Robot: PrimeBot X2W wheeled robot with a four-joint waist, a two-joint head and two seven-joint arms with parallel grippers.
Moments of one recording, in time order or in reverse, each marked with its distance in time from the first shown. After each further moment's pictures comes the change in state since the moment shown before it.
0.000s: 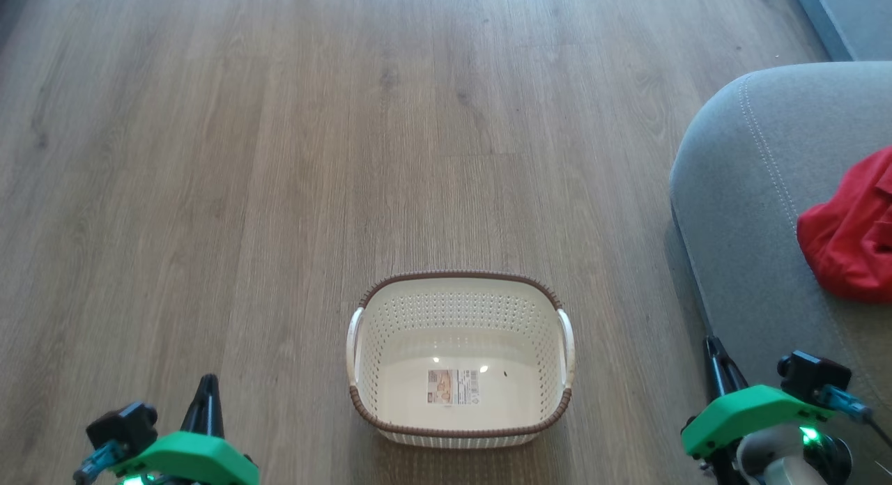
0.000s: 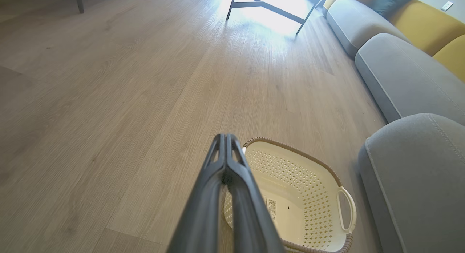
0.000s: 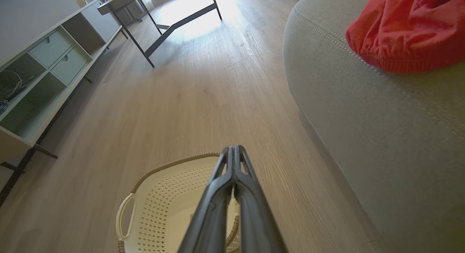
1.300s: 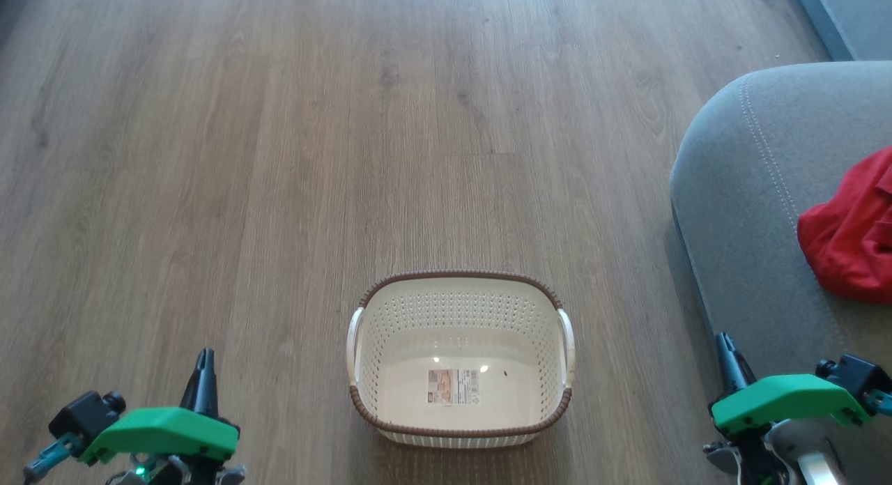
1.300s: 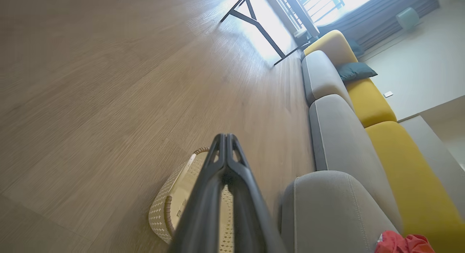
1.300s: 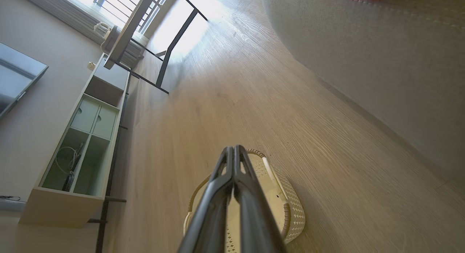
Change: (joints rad) left arm -0.034 0.000 0.009 -0.065 -0.461 -0.009 0.114; right arm -0.003 0.015 -0.076 -0.047 0.411 0.000 0.117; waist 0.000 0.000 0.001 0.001
